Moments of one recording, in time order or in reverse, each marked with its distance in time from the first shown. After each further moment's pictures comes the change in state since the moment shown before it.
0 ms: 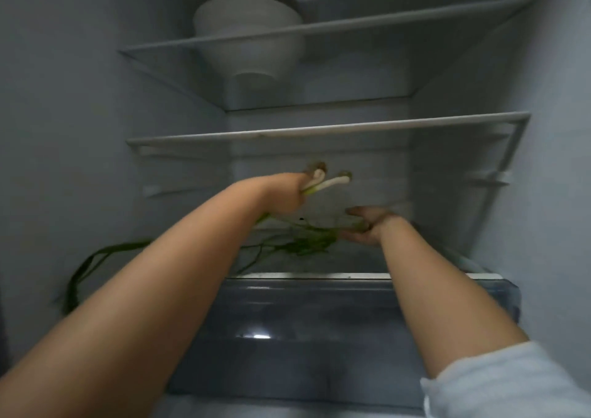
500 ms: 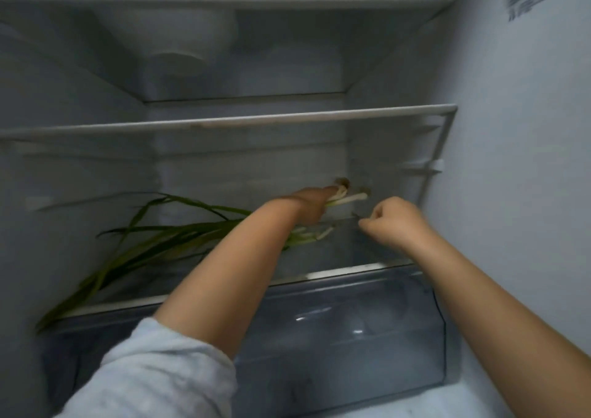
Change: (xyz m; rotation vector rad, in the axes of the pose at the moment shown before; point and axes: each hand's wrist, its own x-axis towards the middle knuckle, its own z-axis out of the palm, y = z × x) left_hand 0.094 0.061 0.071 -0.057 -0.110 0.329; right_hand -0.084 0.005 -0.059 -1.299 0.591 -0.453
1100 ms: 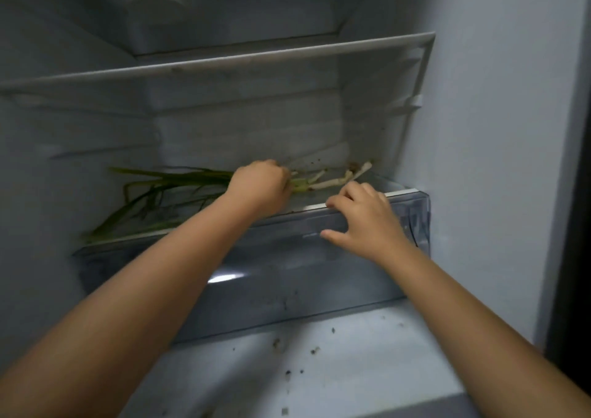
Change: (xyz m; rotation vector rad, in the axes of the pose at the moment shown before) left_hand -0.110 0.015 0.024 0.386 0.246 -0.147; right_hand -0.065 0.042 0.055 -0.201 0.198 -0.619
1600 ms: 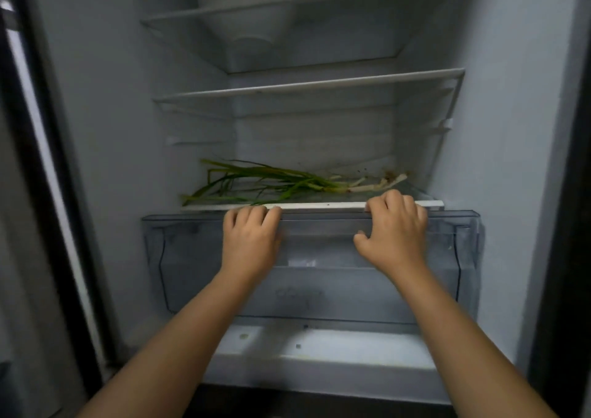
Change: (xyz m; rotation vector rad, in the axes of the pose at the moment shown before) left_hand -0.147 0.006 0.021 0.106 0.428 -0.270; right_hand -0.043 -0.037 -0.042 -0.008 0.175 0.106
